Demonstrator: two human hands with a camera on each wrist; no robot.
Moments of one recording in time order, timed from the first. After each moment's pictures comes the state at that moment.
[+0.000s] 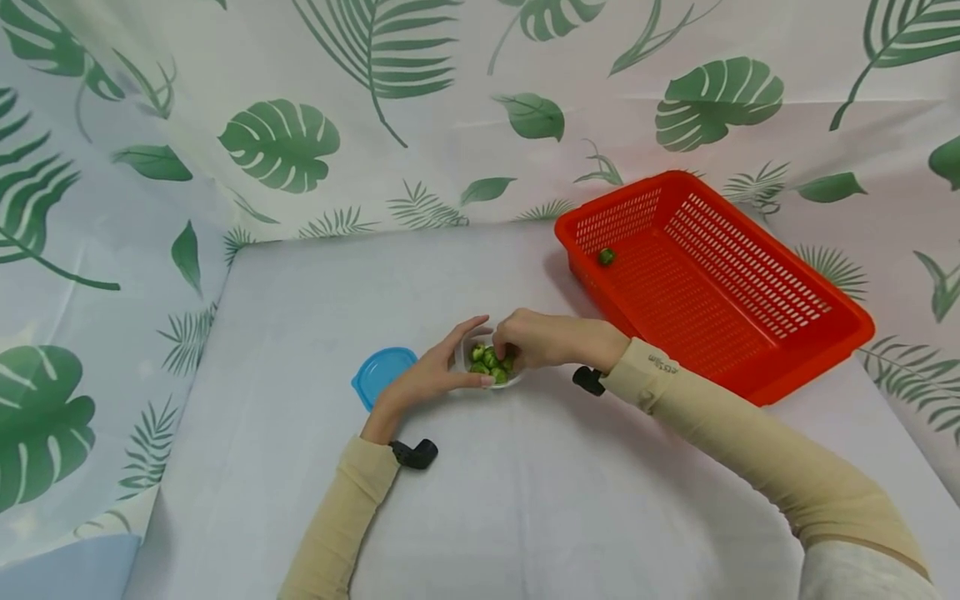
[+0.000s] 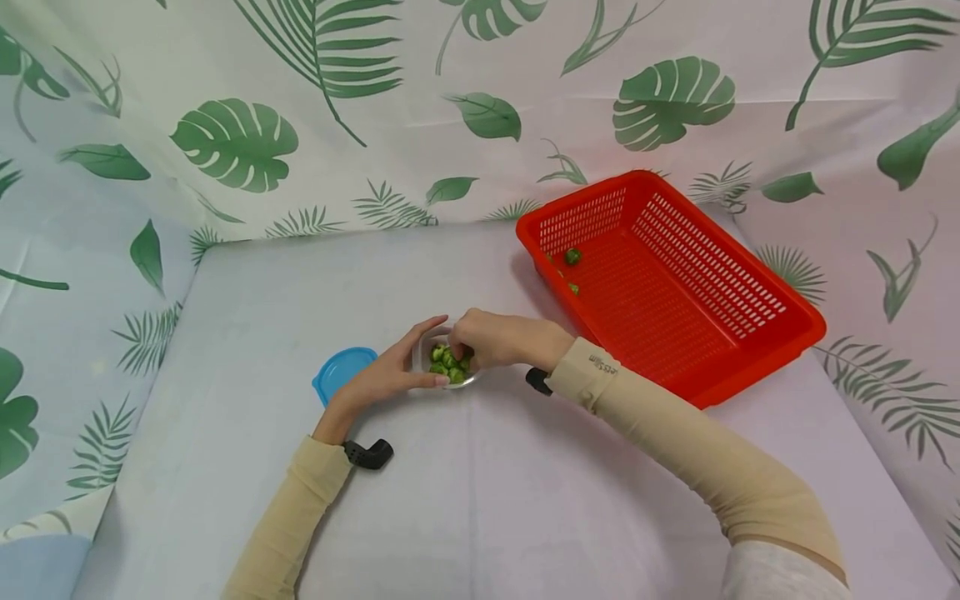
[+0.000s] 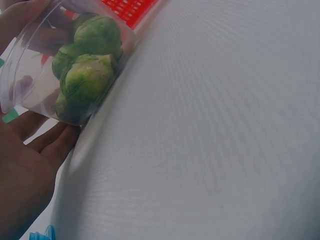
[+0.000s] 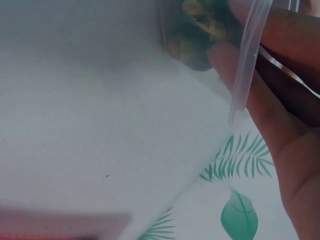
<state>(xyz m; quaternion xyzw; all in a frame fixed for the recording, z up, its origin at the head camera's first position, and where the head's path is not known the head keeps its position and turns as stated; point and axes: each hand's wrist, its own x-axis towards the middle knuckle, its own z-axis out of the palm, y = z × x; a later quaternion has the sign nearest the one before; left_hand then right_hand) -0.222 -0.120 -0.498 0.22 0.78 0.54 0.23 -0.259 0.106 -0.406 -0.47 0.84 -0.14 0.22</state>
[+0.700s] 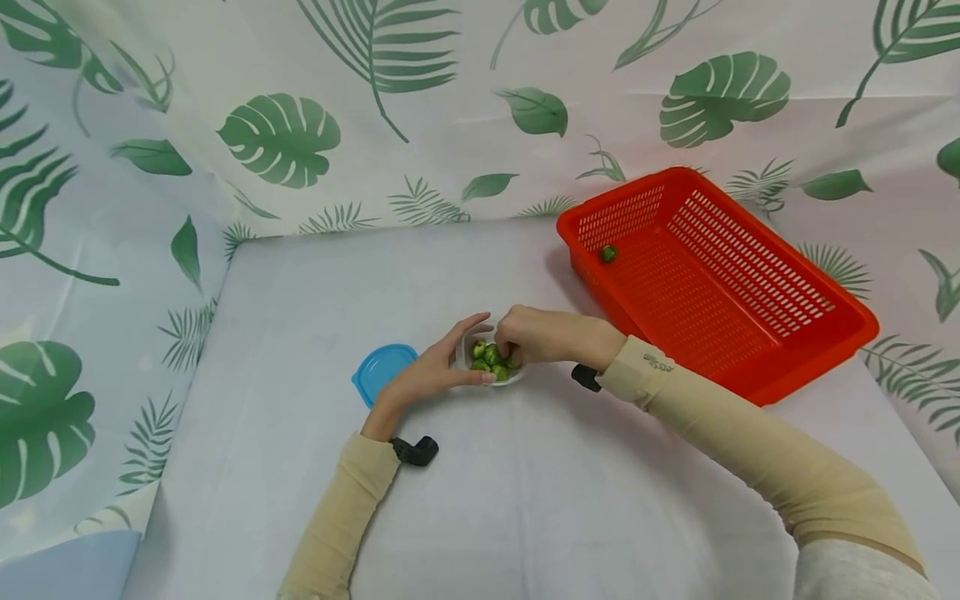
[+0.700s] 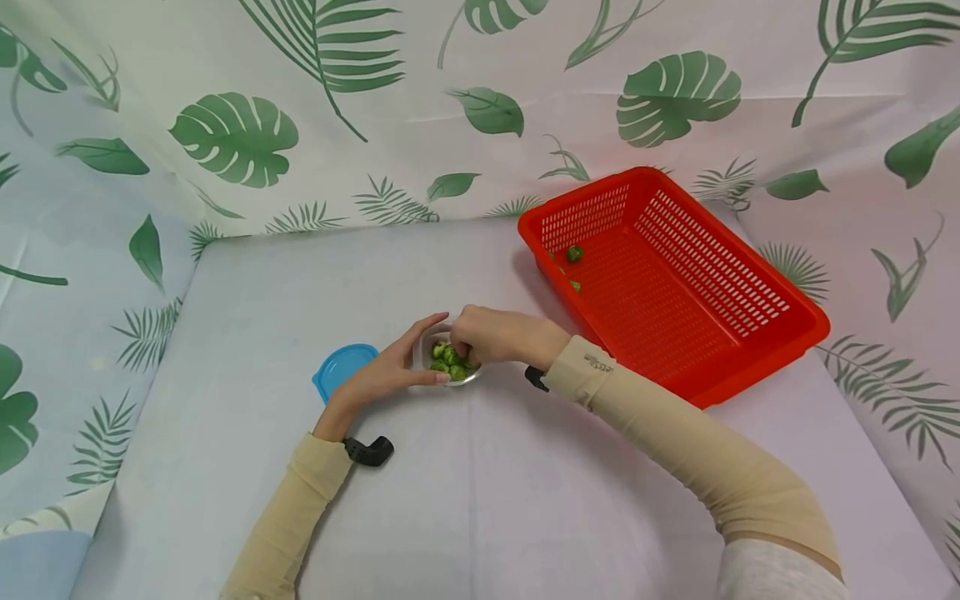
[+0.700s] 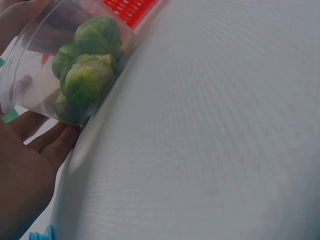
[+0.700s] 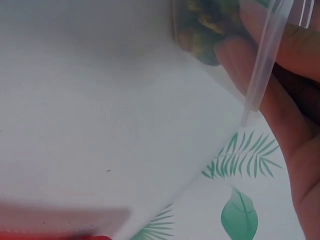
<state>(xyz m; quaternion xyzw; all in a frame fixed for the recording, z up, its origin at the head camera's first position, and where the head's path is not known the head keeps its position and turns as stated) -0.223 -0.120 -0.497 0.22 0.78 0.54 0.23 -0.263 0.101 -0.407 -0.47 0.84 -0.14 0.23</state>
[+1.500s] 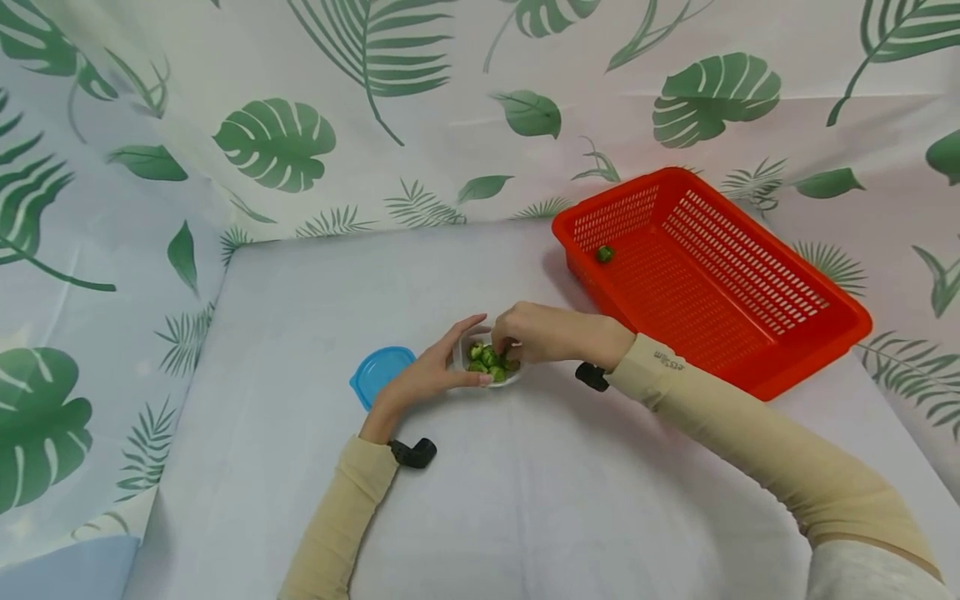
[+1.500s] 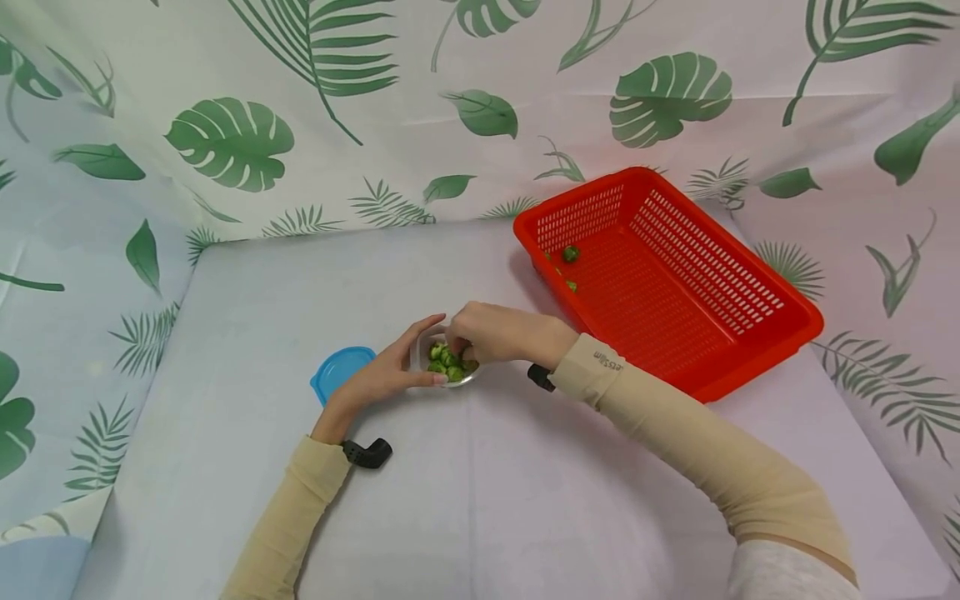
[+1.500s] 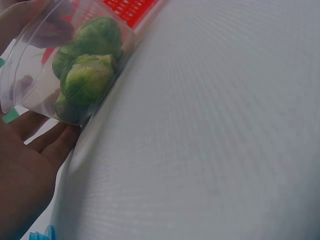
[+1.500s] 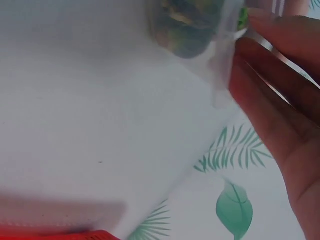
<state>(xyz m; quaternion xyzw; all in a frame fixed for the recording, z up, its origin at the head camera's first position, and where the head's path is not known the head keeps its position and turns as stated) -0.222 -0.119 -0.496 0.22 0.78 0.54 0.23 -0.257 0.110 -0.397 -0.48 0.85 -0.15 0.19</state>
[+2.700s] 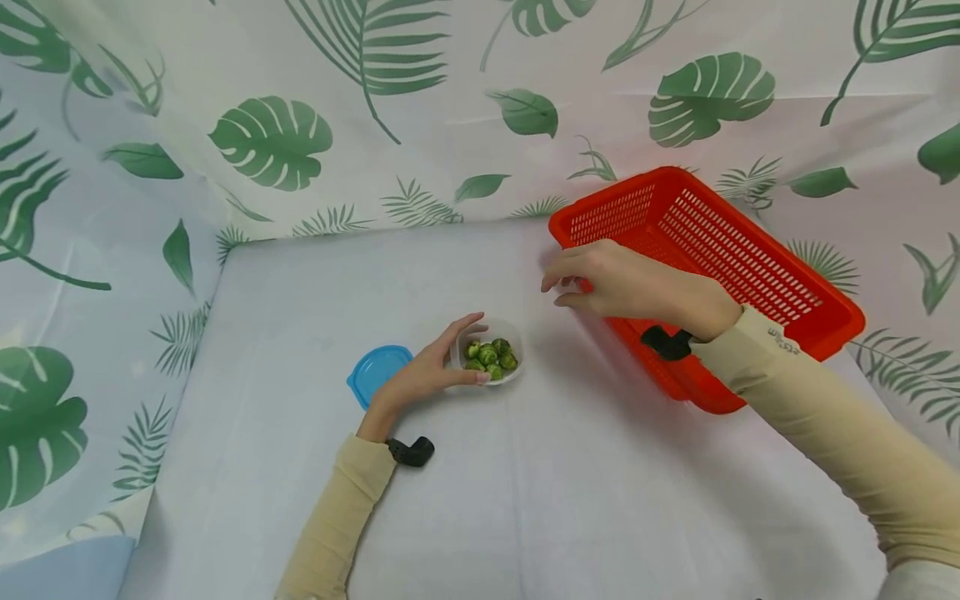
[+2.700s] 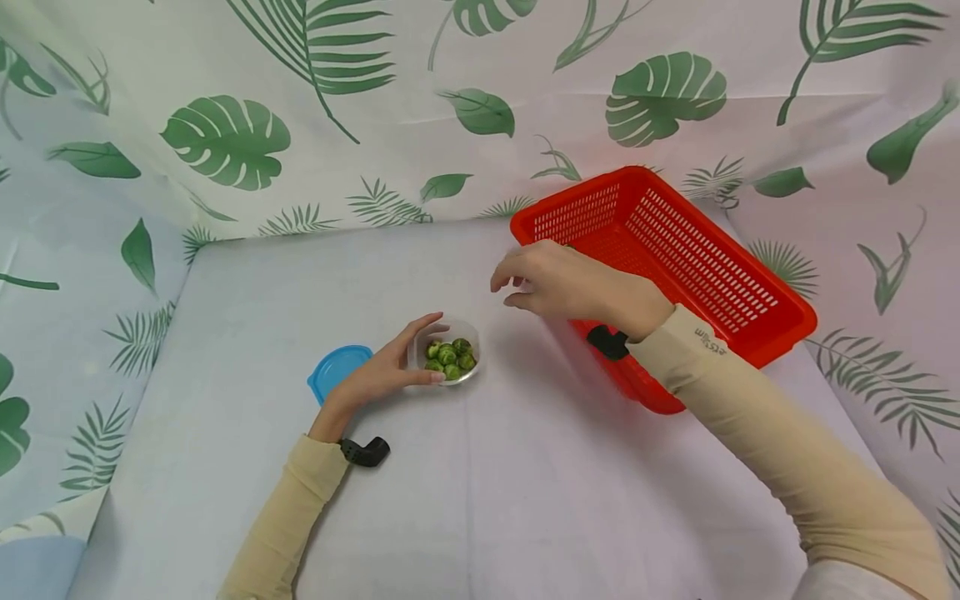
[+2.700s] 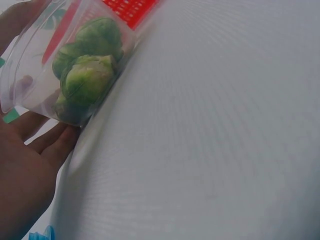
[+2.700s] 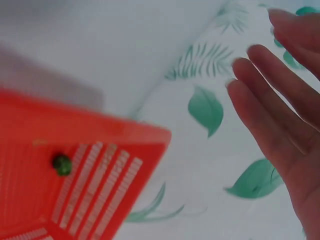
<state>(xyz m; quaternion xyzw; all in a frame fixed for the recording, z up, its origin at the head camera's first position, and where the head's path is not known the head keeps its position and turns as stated) -0.223 -0.118 -0.500 0.23 0.78 0.55 0.22 -0.259 0.181 -0.321 -0.39 0.90 -0.19 0.09</state>
